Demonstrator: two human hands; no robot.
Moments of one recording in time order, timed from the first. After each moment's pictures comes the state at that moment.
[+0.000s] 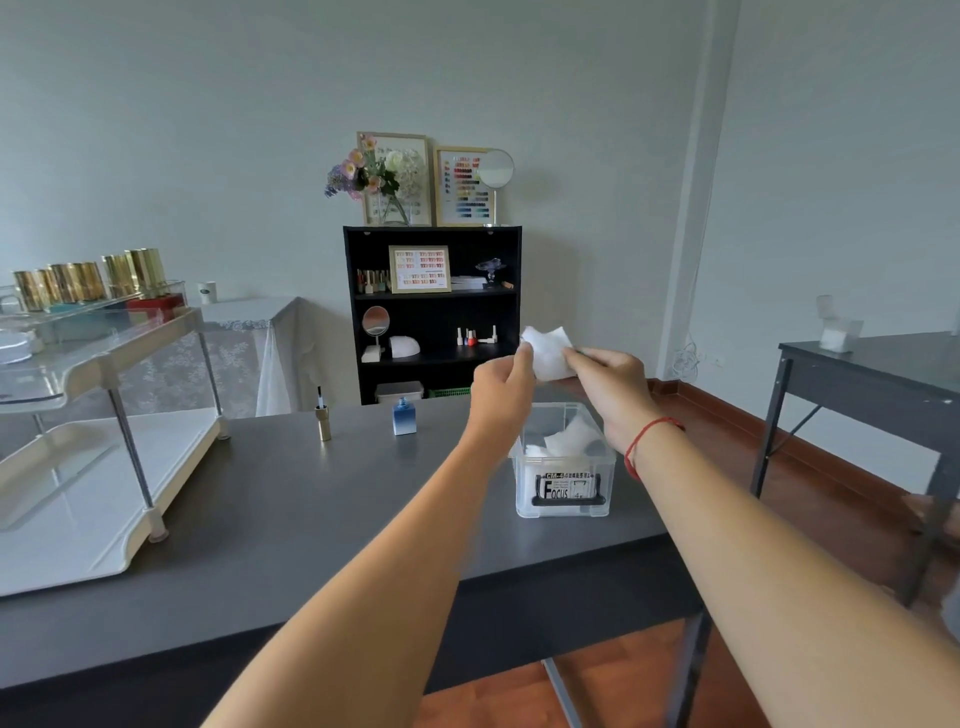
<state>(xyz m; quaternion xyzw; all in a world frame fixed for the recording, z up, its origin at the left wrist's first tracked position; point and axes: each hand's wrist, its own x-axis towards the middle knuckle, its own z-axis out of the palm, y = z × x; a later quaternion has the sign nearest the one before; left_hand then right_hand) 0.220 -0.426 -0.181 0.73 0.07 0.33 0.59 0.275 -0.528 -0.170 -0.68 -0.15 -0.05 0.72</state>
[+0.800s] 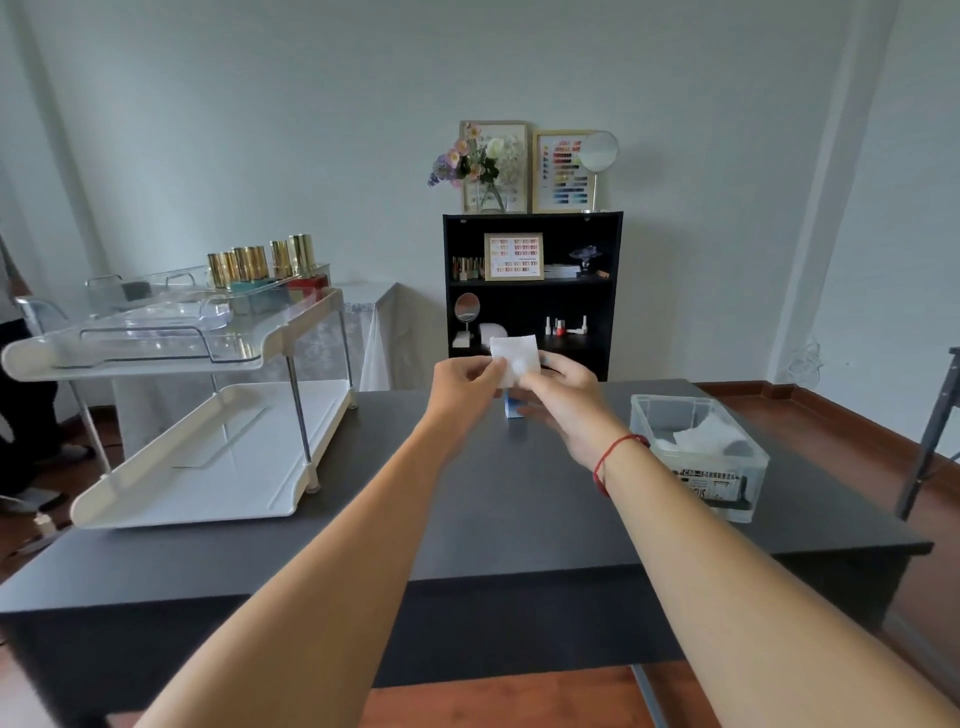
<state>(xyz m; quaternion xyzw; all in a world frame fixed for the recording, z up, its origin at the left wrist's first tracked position) 0.140 -0.281 -0.197 0.75 0.16 0.36 0.54 0.207 -0.390 -0.197 -0.62 -0.29 0.13 0.72</state>
